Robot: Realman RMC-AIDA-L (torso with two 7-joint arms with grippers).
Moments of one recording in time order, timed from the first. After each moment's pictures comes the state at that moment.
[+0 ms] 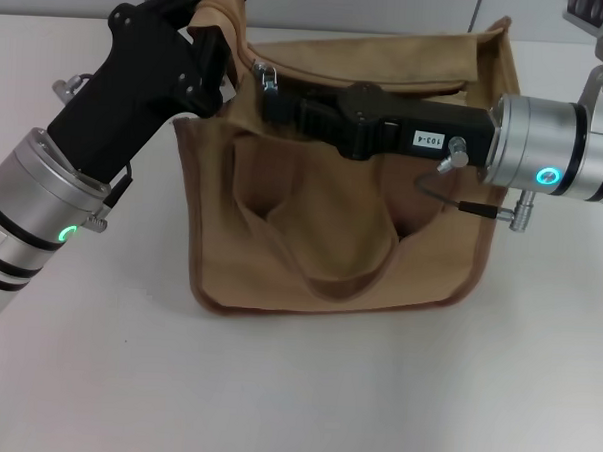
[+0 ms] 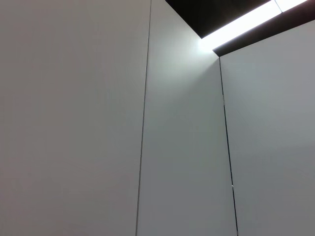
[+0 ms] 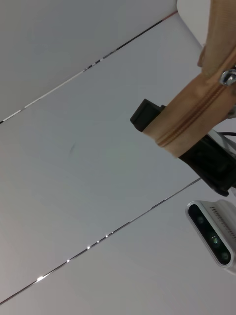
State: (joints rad) left arm -0.61 -2.08 0.49 -0.08 1.39 1.82 -0.47; right arm 0.85 2.09 -0.79 -0.24 -1.69 -1.55 1.48
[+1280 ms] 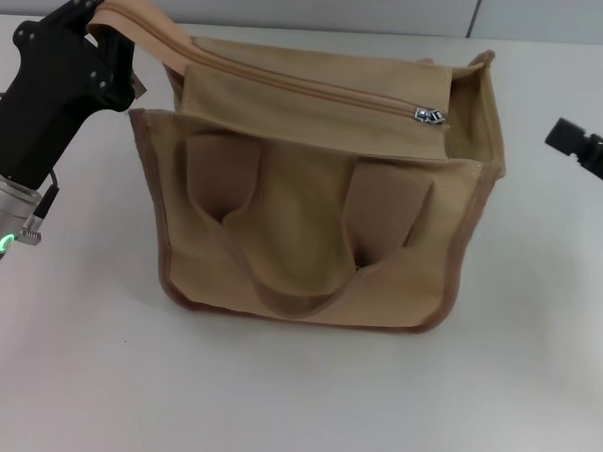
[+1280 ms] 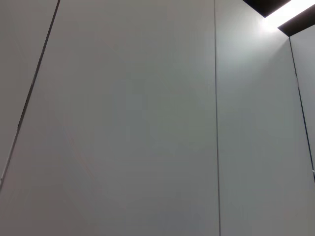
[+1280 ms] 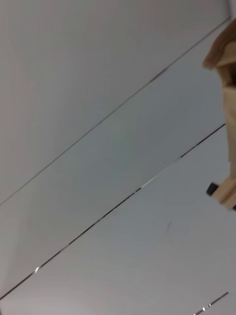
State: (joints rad) left arm -0.51 -2.08 0.36 -0.02 1.38 1.77 -0.48; right arm 0.40 2.04 -0.52 -0.48 -1.69 -1.79 1.57
